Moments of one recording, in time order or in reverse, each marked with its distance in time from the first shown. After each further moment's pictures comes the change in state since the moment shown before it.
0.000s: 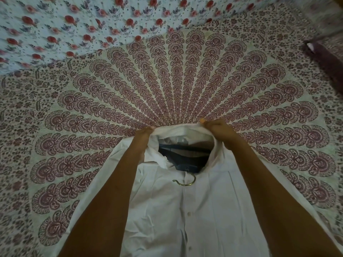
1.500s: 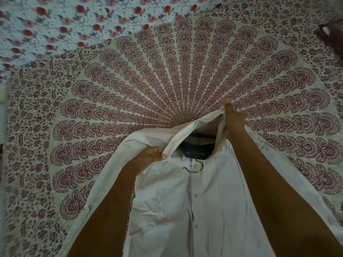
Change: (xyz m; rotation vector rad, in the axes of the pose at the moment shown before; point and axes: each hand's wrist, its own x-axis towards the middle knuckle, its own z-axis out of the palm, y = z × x) left_hand -0.063 -0.067 -0.046 0.367 -0.476 -0.023; right_hand -0.014 0.006 0.019 0.475 0.618 0.156
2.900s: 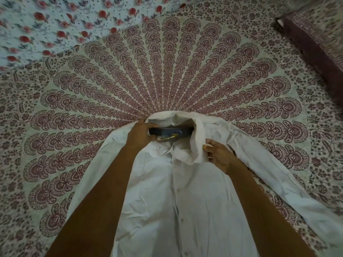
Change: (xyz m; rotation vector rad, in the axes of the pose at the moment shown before) left_hand 0.039 0.074 0.033 0.794 0.369 0.326; right_hand -0.029 0.085 -0.099 -0.089 -0.547 0.250
